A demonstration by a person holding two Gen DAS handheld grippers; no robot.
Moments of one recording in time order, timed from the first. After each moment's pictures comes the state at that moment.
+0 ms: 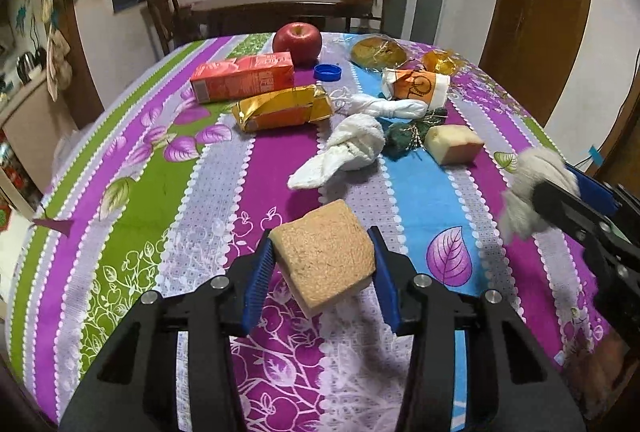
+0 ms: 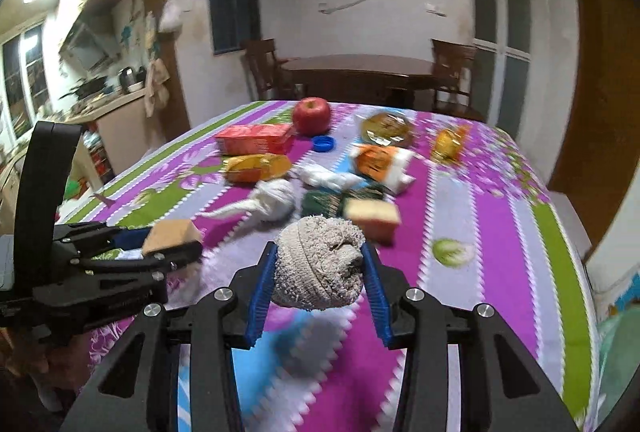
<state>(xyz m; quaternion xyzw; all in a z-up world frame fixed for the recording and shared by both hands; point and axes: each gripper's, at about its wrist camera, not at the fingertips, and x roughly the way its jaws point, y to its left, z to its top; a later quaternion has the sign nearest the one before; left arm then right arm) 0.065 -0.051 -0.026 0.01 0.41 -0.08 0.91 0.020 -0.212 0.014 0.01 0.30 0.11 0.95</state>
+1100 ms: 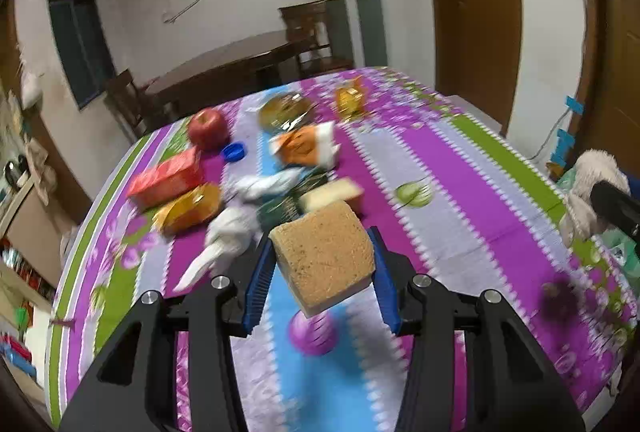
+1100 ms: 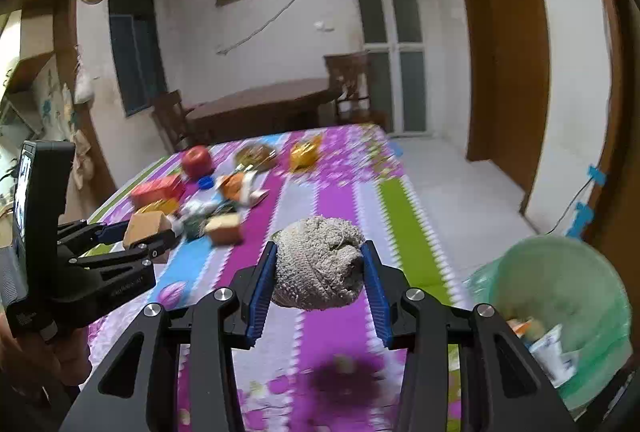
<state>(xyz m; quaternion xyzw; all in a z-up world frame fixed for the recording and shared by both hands) 0.052 -0.184 0.019 0.13 0.33 -0.14 0.92 -0.069 -0.342 0.045 0.08 0.25 -0.05 0.96</state>
